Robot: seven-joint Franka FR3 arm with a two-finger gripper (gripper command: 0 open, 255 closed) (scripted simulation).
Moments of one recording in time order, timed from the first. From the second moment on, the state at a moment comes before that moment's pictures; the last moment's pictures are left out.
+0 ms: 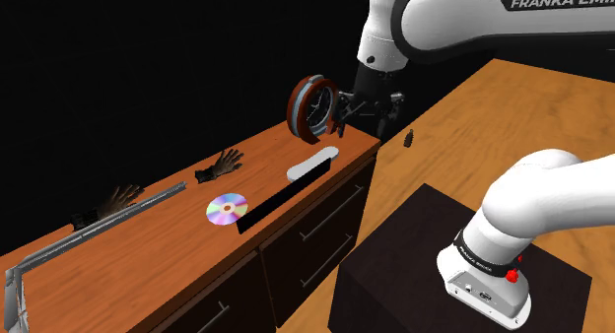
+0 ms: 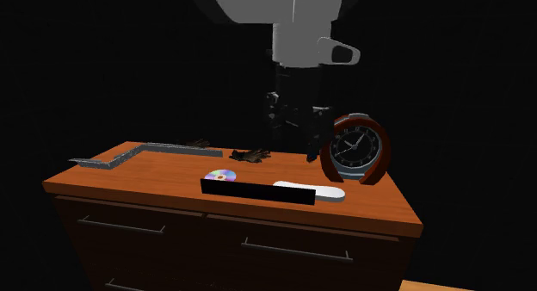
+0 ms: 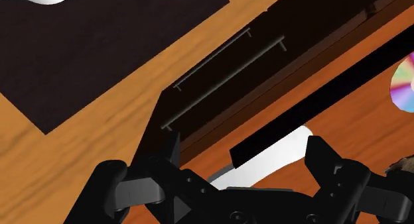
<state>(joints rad) -0.12 -0.82 0.44 -2.49 0.33 1.79 0.77</state>
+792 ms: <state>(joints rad) -0.43 -0.44 0.97 -2.30 0.36 2.03 1.55</state>
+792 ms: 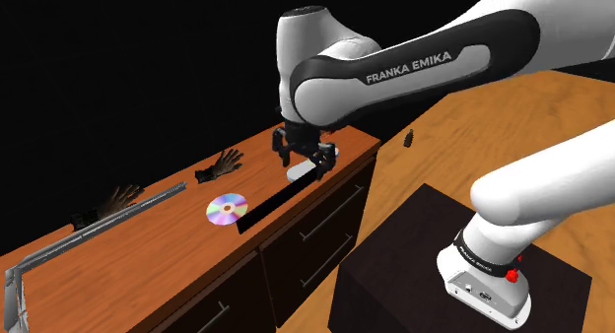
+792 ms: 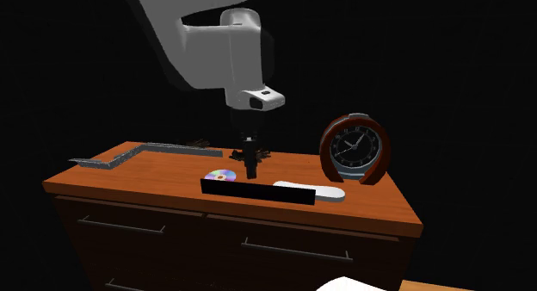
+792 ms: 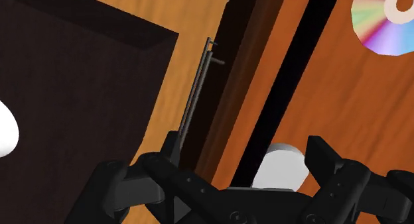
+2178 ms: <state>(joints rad) -0.68 0.19 1.33 -2.20 -0.26 2.21 2.31</state>
